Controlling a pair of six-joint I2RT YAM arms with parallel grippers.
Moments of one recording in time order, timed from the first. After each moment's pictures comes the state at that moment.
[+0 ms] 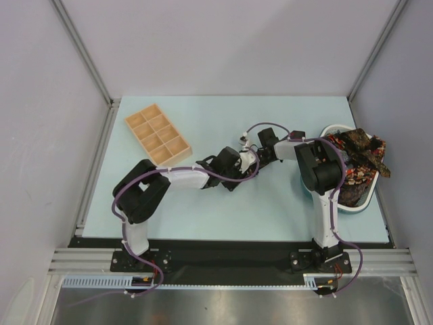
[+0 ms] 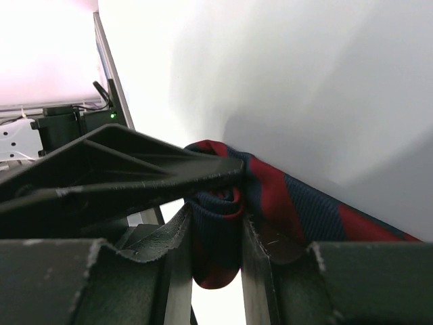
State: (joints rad) left arm -0.82 1.89 1.10 -0.06 0.01 0.12; right arm 0.37 2.18 1.31 -0.30 -1.08 0.18
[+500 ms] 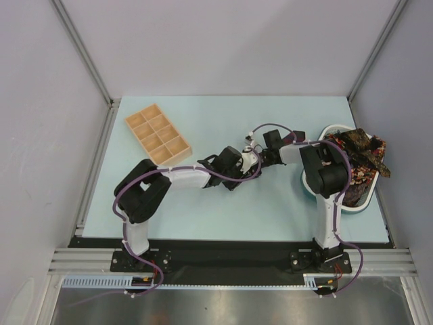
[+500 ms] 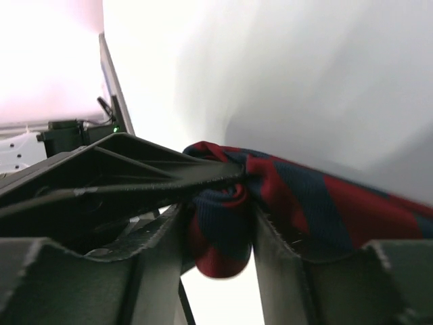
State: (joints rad) left arm -0.83 1.90 1.13 -0.10 0.03 0.13; right arm 0.34 2.12 1.20 -0.15 -1.07 0.27
